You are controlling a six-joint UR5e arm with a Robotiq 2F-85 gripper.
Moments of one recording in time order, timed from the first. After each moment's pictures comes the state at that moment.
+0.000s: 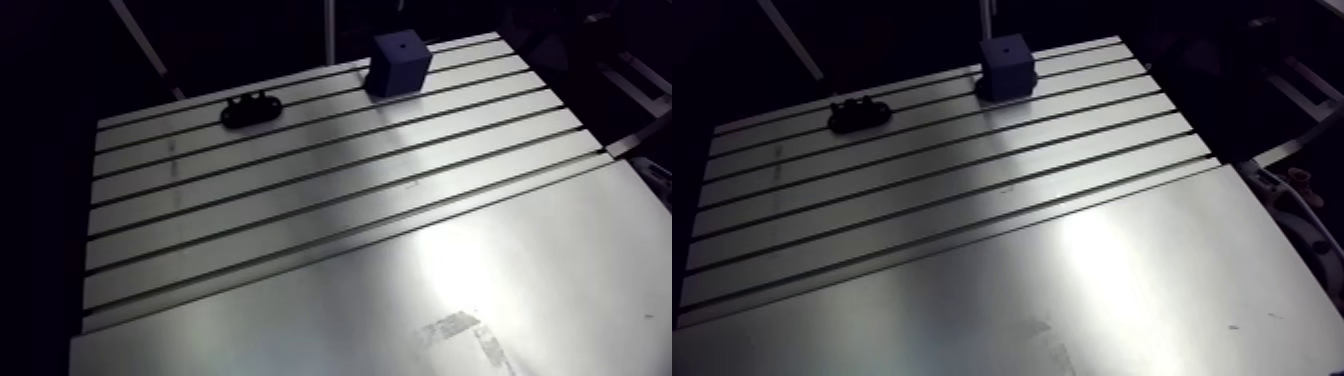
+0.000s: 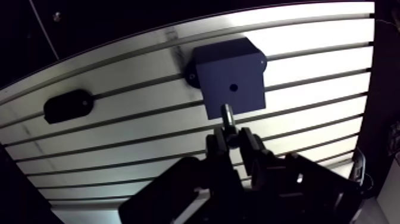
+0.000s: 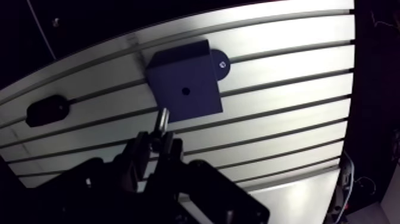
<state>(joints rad) -0.34 -0.94 1.13 -1.55 -1.60 -1.68</state>
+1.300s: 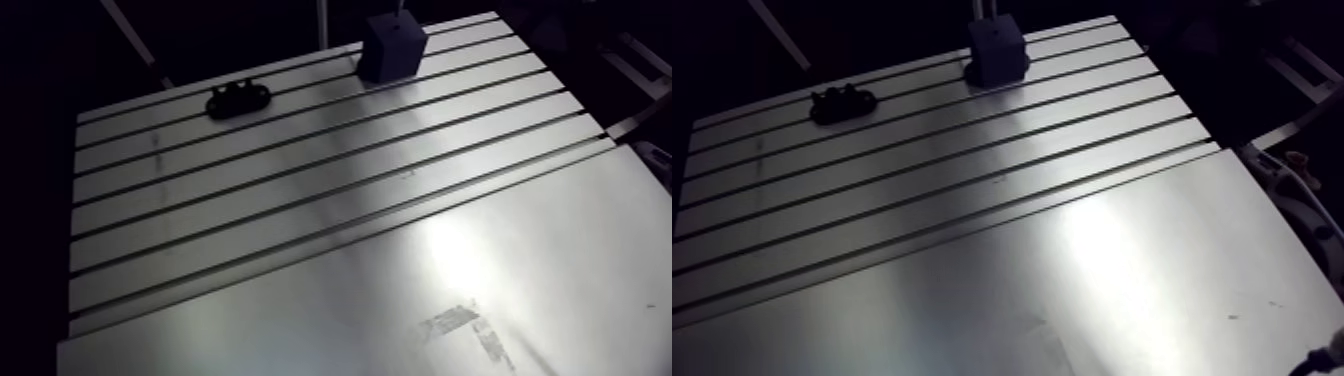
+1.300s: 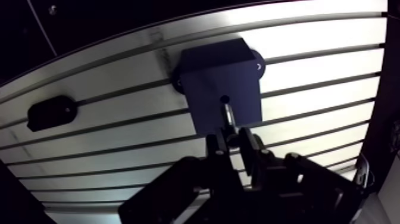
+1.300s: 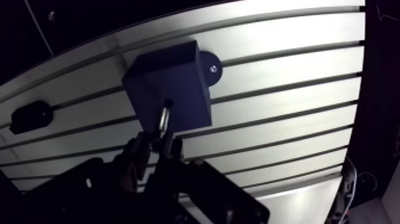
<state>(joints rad) -0.36 -0.90 1.14 -1.57 -1.60 -1.70</state>
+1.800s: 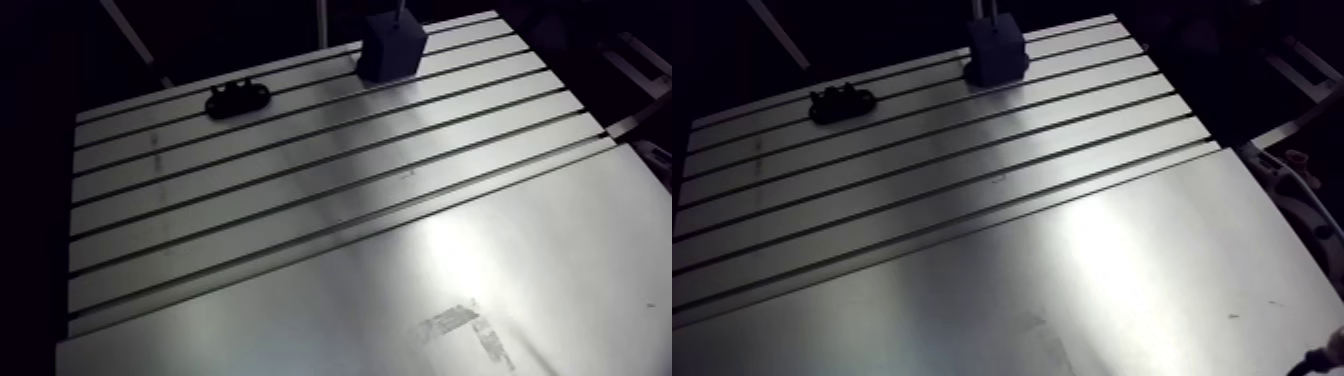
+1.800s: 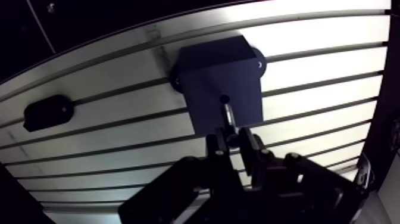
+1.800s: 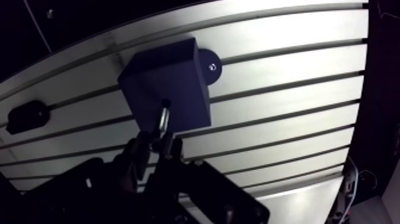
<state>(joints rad) -0.36 -0.90 1.16 -1.57 -1.61 -1.70</state>
